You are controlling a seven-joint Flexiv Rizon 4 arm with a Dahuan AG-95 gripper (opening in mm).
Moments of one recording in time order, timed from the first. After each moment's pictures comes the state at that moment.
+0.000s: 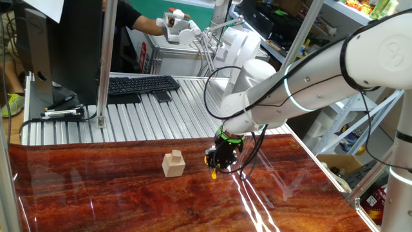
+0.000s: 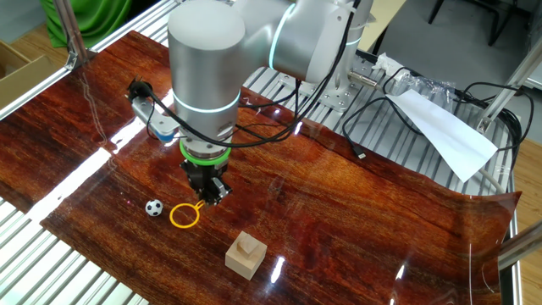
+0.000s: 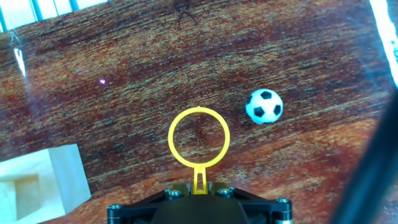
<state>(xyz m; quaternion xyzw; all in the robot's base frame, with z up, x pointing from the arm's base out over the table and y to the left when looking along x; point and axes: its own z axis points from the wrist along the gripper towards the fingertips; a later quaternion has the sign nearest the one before) 0.584 -0.034 0.031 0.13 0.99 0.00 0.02</state>
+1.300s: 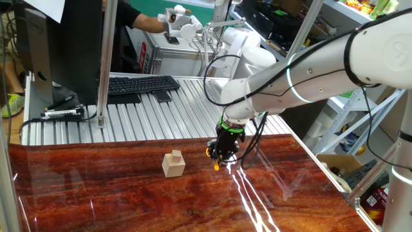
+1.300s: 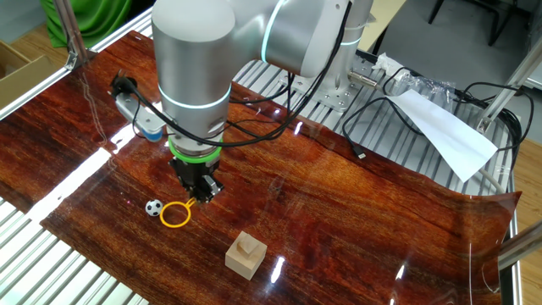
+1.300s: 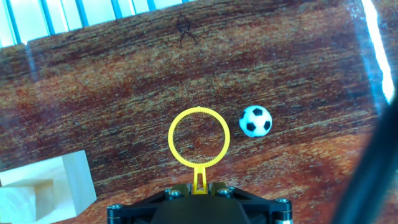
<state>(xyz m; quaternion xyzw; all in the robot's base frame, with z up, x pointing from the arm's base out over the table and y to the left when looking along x) 0.600 -0.046 0.056 0.10 0.99 -0.02 0.01</state>
